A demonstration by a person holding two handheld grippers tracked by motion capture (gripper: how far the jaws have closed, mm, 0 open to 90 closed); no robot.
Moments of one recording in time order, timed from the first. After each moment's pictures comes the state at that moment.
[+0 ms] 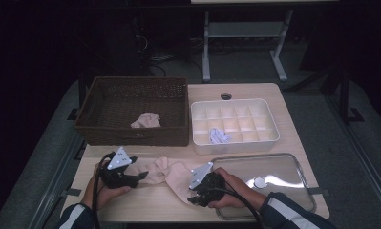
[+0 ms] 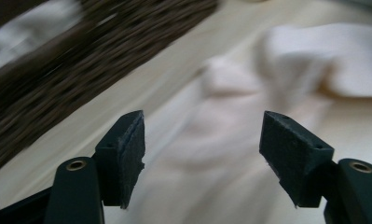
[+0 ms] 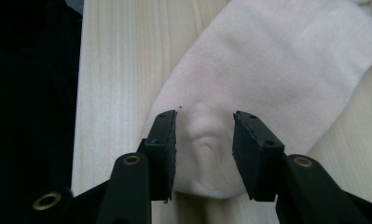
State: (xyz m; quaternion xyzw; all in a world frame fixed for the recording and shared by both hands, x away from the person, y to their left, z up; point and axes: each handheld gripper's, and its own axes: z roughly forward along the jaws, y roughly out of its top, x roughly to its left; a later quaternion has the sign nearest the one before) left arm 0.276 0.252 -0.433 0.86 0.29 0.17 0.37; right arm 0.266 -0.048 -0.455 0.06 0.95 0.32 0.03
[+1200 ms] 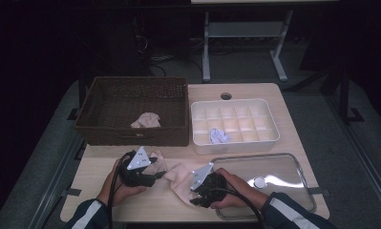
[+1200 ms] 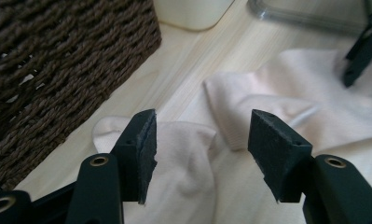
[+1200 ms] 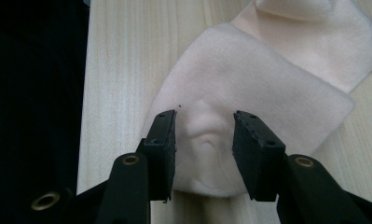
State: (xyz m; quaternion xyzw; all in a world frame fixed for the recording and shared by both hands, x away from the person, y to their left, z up) left arm 0.283 0.215 -0.431 0.88 0.23 0.15 0.38; right arm 0.266 -0.052 -0.455 0.05 0.95 0.30 0.02
